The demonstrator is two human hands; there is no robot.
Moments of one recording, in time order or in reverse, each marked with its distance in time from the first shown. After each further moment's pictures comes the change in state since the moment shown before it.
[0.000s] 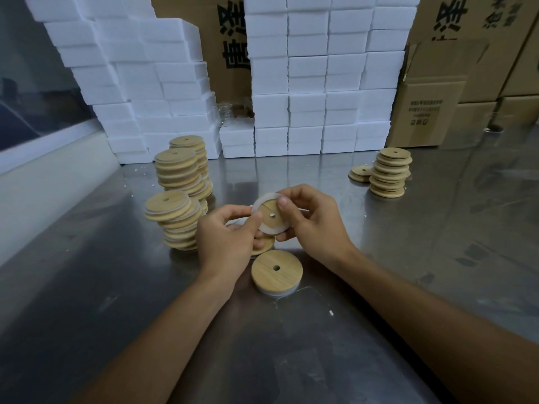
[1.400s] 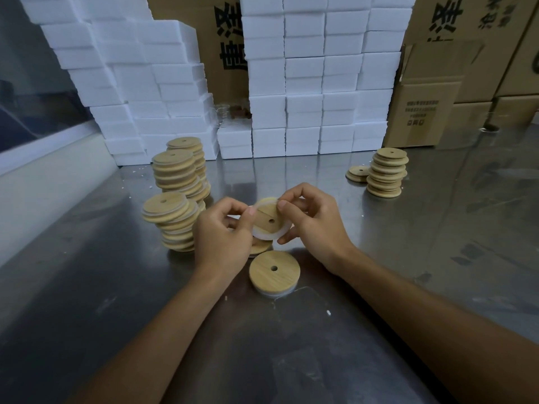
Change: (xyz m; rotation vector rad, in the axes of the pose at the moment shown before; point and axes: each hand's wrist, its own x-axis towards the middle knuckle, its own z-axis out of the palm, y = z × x) left_hand 0.007 -0.003 -0.007 0.175 -0.047 0.262; right_hand -0.004 -0.012 -0.003 0.025 0.017 0.053
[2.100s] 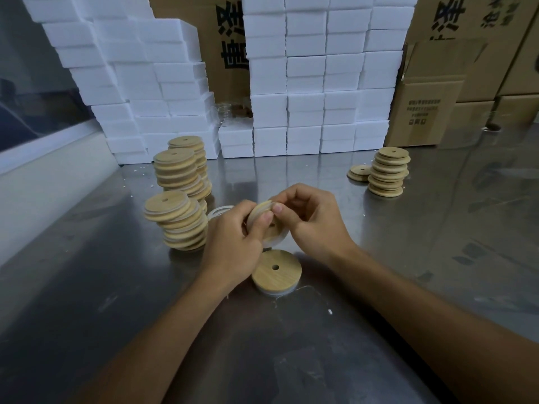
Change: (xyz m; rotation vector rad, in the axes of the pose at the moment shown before) left_hand -0.005 0.006 -0.002 0.221 -0.199 0.226; right_hand 0.001 -0.001 0.004 -0.096 -0.013 -0.145
